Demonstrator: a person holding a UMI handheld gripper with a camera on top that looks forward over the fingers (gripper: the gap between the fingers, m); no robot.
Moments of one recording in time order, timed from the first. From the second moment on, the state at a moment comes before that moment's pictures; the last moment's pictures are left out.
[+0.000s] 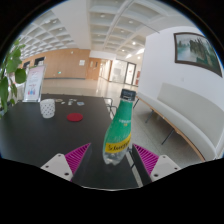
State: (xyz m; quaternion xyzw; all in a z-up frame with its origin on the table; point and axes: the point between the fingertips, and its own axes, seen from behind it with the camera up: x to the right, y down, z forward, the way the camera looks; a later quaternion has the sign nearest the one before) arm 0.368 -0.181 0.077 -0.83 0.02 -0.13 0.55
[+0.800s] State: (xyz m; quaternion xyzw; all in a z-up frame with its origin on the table) arm 0.424 -0.076 0.207 -0.73 -0.02 -0.36 0.58
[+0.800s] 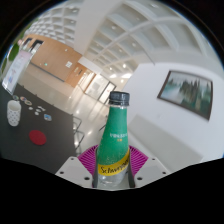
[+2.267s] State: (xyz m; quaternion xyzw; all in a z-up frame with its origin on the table) arm 0.180 0.122 0.348 -0.66 -0.07 -0.12 0.74
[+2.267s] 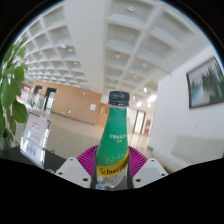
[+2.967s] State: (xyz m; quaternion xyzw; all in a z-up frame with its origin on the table) arm 0.219 0.131 0.083 -0.81 -0.02 -0.07 0.59
